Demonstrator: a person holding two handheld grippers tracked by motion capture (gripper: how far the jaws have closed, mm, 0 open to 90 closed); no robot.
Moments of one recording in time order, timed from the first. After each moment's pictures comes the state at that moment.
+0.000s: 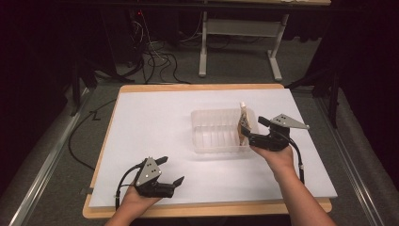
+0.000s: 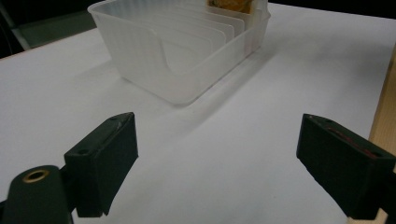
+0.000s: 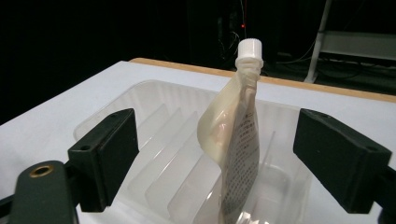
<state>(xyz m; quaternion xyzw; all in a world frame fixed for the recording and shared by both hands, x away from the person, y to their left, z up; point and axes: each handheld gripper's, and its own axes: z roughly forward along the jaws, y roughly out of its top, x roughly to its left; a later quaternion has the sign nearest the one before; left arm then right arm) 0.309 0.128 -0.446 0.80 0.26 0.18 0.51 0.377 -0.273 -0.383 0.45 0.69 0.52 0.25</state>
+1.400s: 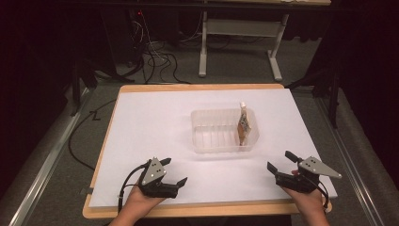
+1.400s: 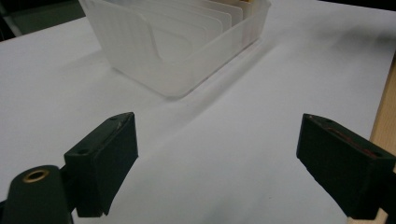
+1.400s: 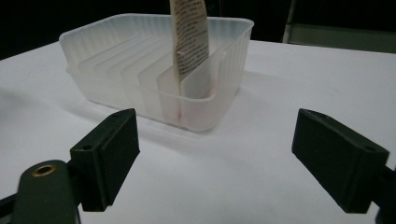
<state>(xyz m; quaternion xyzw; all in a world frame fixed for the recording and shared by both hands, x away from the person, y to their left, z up) 0.310 0.118 -0.452 0.81 0.26 0.17 0.50 0.279 -0.340 -0.442 0.46 0.68 0.49 0.28</state>
